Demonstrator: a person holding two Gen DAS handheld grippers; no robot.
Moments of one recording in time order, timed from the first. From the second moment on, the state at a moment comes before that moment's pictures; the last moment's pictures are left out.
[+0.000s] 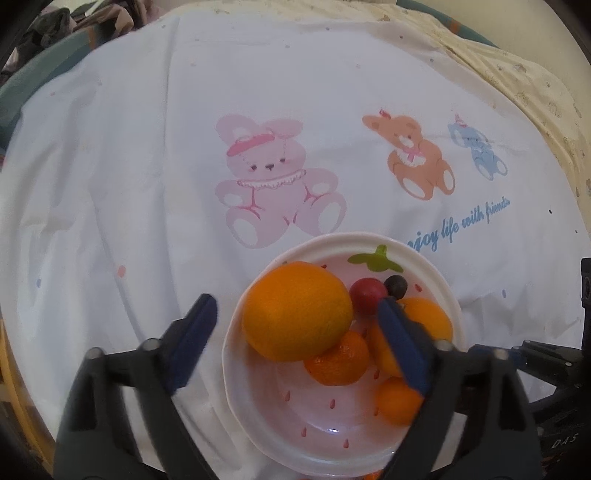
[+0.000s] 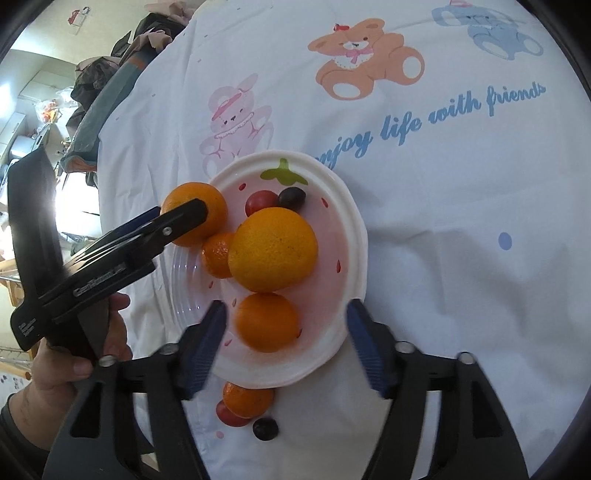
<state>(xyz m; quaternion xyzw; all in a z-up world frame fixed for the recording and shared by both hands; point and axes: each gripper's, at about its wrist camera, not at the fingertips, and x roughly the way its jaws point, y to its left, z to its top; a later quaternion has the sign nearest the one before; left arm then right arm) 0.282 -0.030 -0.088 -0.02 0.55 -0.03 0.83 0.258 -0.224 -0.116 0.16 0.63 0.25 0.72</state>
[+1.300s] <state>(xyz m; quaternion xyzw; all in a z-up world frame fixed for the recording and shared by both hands) 0.111 0.003 0.016 -0.04 0.48 0.01 0.88 0.165 -0.243 -0.040 0.15 0.55 0.25 0.78</state>
